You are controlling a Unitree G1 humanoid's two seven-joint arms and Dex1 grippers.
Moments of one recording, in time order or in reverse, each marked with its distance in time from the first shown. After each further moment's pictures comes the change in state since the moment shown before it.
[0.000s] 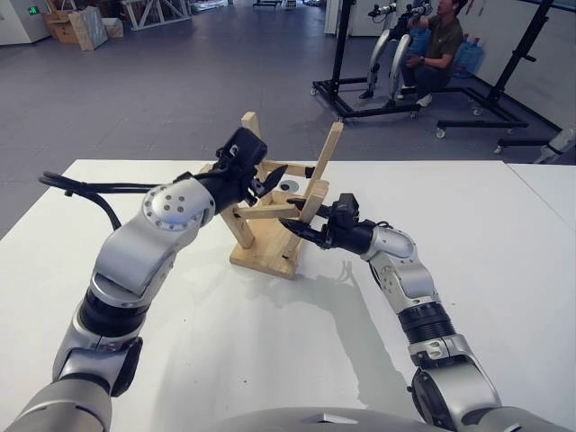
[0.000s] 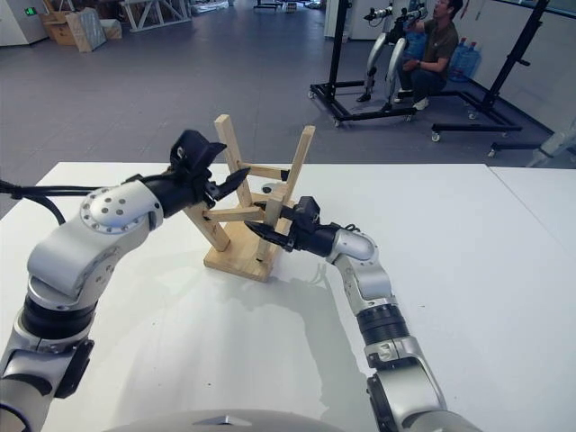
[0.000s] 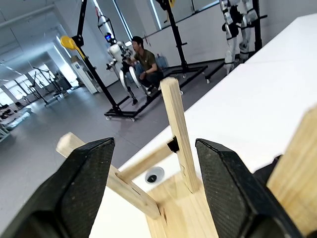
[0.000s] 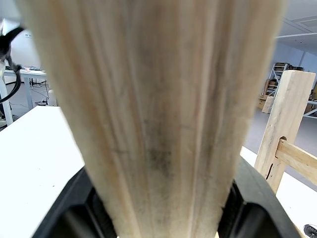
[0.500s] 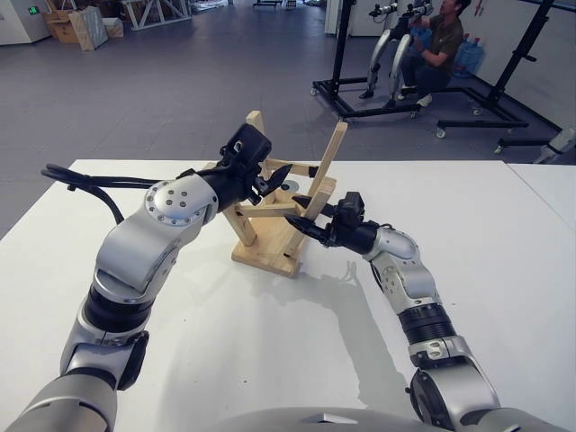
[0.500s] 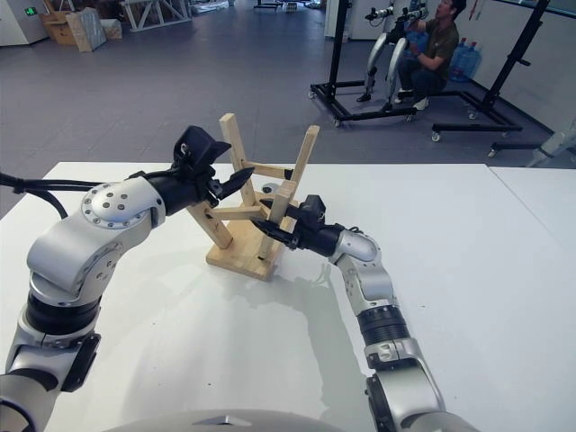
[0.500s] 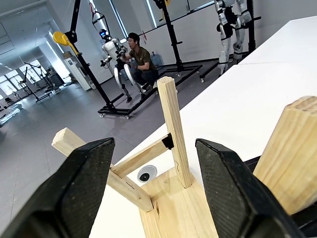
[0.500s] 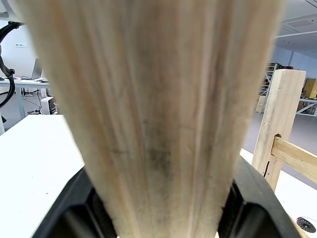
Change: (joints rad) left arm 0.005 -0.027 -0.012 -0.001 0.009 0.044 -0.024; right arm 0.008 0.014 -0.030 0.016 0.017 0.000 -0.005
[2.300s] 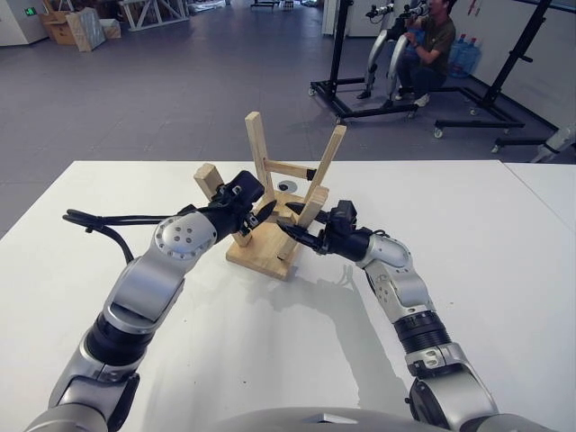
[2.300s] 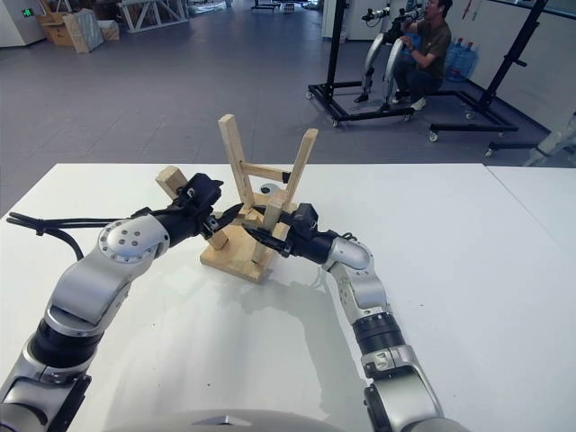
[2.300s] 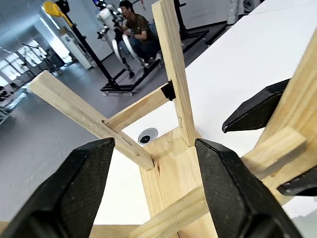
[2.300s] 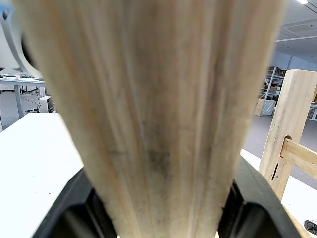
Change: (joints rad) left arm 0.225 0.011 -0.092 0.010 0.226 -0.142 -0.048; right arm 0.040 0.012 0.059 -0.022 -0.010 -0.053 -0.031
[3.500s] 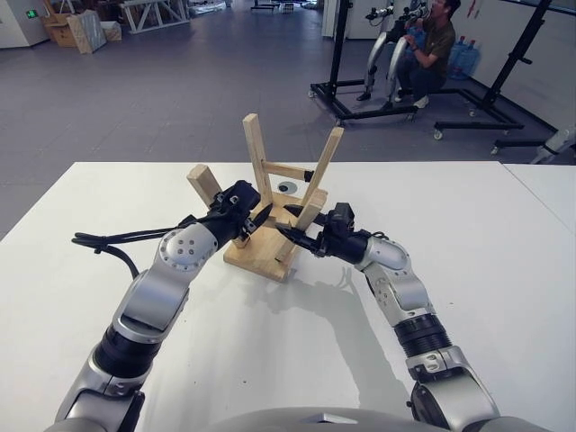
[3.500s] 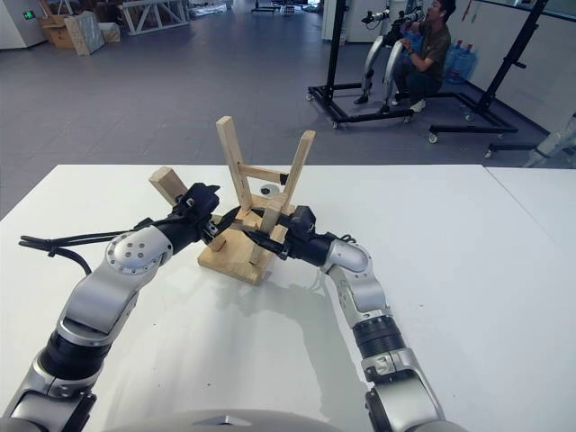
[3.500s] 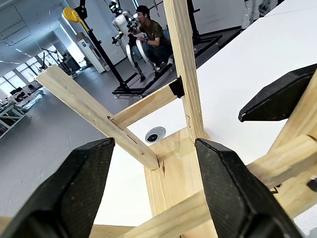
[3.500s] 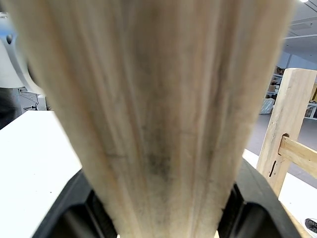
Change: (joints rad) left arm 0.059 -0.049 0.005 0.066 0.065 -0.093 -0.003; right arm 0.017 0.001 0.024 -0.028 -0.010 0.008 -0.029
